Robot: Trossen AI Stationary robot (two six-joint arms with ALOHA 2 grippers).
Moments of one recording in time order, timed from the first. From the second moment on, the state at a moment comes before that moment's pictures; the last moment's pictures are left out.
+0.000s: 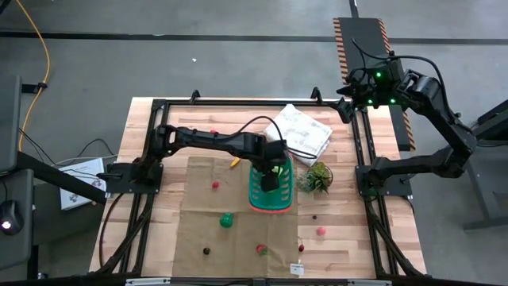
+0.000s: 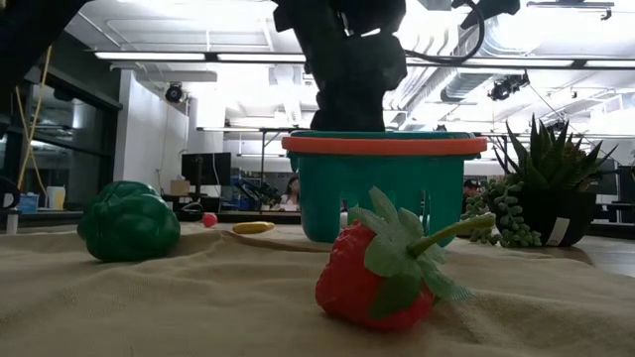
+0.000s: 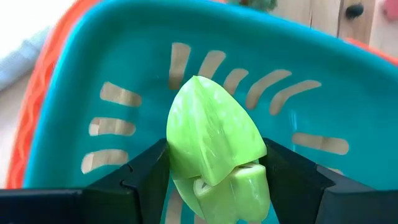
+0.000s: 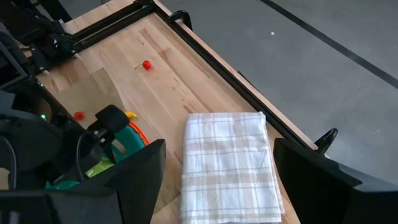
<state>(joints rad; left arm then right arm) 0.15 2.12 1.80 -0.82 0.07 -0.19 -0.62 1.12 1.63 -1.21 -0.07 0.07</state>
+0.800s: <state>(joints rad) 0.17 2.12 1.80 -0.82 0.09 -0.07 -0.62 1.12 1.63 -1.21 -0.07 0.07</state>
